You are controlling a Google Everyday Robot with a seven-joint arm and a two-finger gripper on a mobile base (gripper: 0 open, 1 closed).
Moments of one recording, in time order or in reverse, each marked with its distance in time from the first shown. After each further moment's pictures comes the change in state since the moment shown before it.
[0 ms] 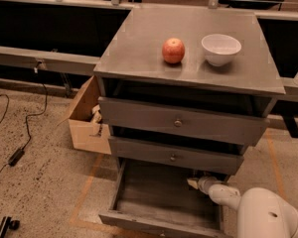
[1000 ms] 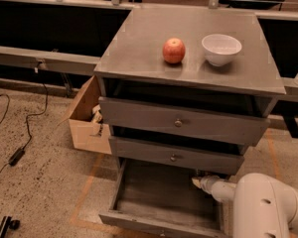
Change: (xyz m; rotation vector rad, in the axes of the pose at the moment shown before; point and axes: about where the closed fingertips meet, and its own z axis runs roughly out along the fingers) arm -0.009 -0.003 -0.029 0.006 0.051 0.009
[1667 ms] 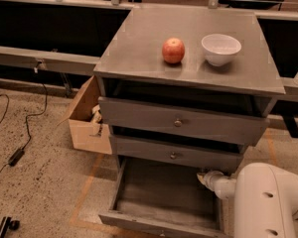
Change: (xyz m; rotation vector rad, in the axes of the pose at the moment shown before) arm -0.026 -0.010 -0.038 0.039 -0.024 0.005
